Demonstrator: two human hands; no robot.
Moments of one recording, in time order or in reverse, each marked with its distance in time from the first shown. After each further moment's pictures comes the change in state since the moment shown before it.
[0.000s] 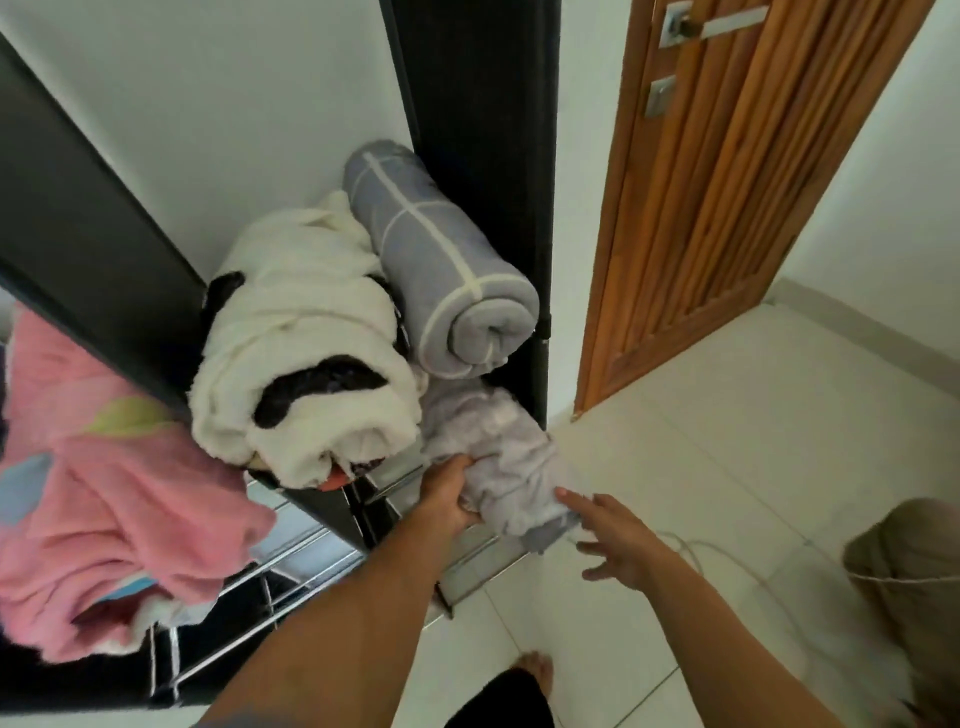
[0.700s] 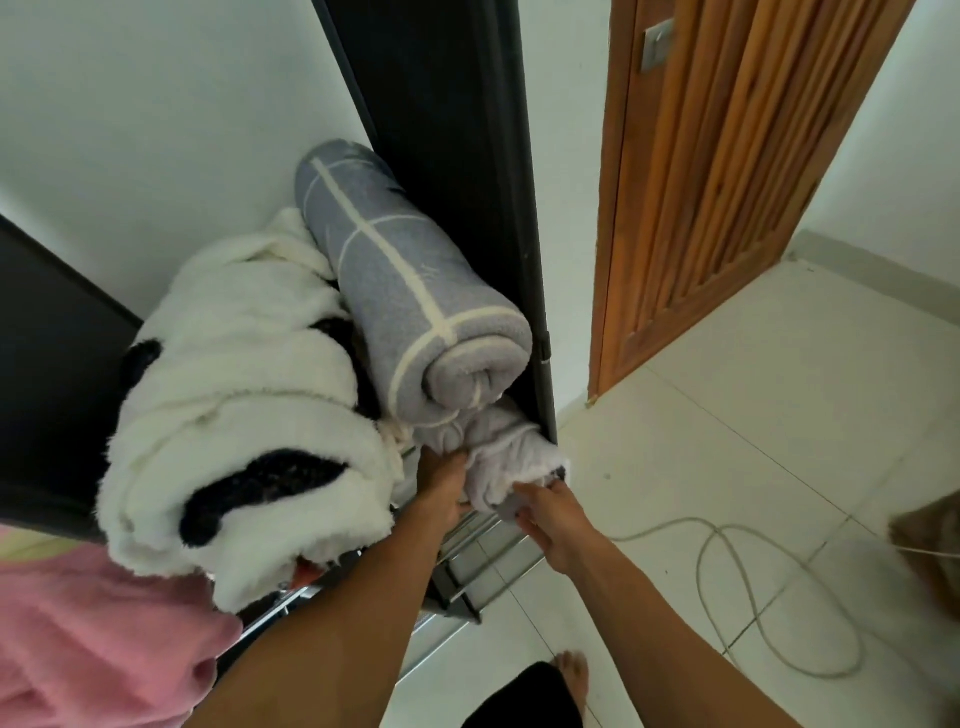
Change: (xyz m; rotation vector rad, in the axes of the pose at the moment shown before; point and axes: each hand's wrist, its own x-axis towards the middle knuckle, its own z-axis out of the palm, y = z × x) left_hand 0.057 0.038 0.010 0.138 0.073 0.099; right_hand 0.065 -0.036 0.075 0.408 -0.006 -0.091
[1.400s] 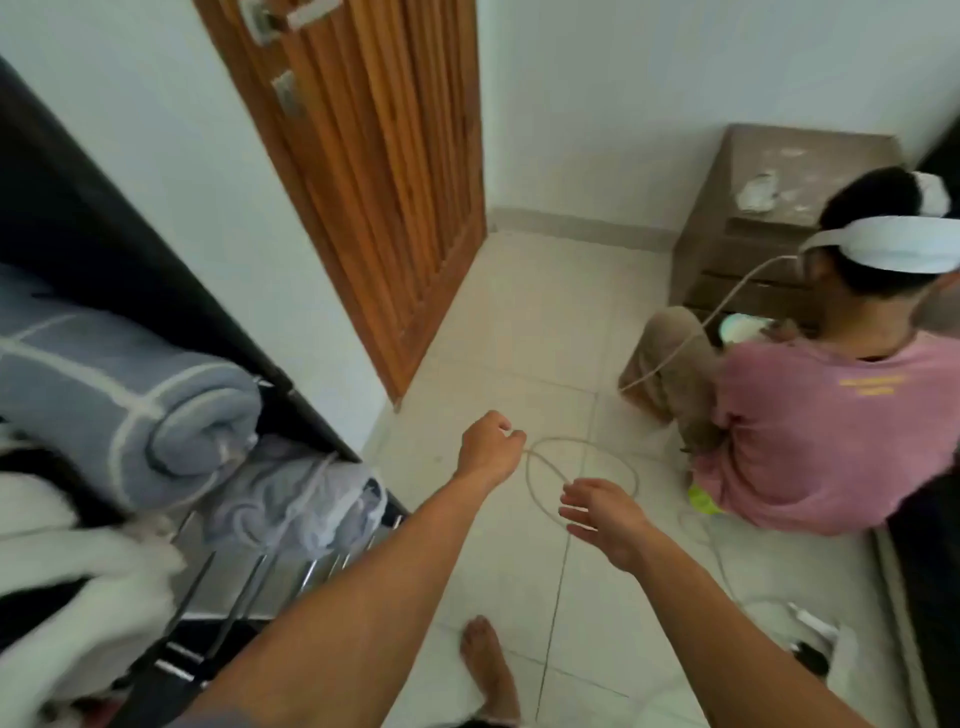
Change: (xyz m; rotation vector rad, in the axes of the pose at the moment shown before) left_hand -0.141 -0.081 0.185 1.223 -0.587 0.497; right_hand -0.152 0.038 -0.202 0.295 0.537 -0.072
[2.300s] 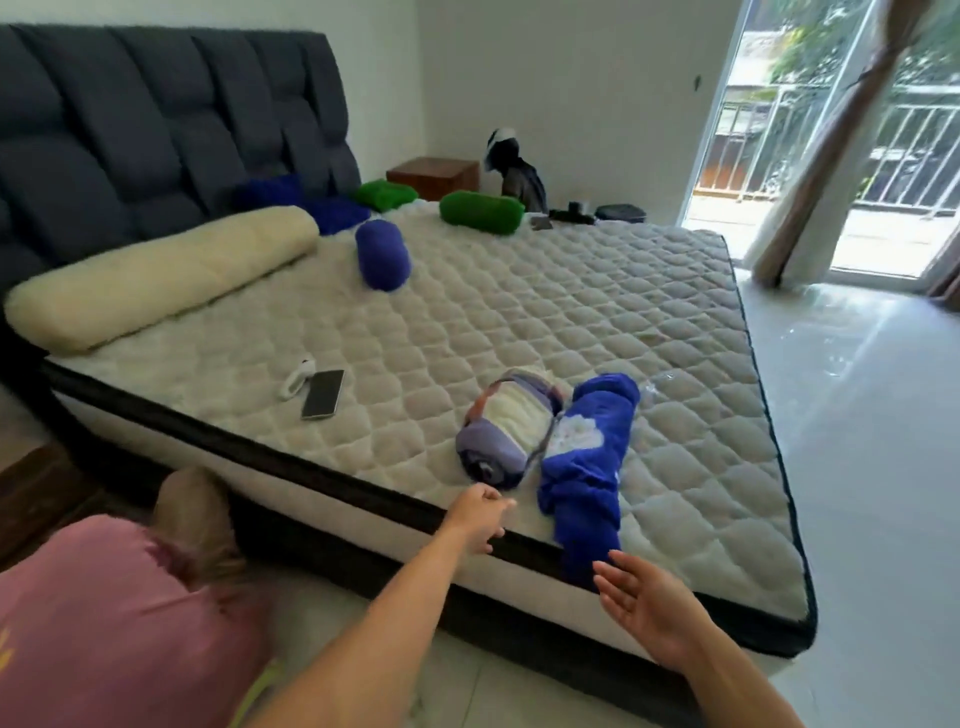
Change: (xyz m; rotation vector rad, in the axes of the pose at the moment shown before) left_hand -0.472 0.247 0.617 0.514 -1.253 0.623; right_hand -0.399 0.314 -0.556 1.442 0.984 -0.401
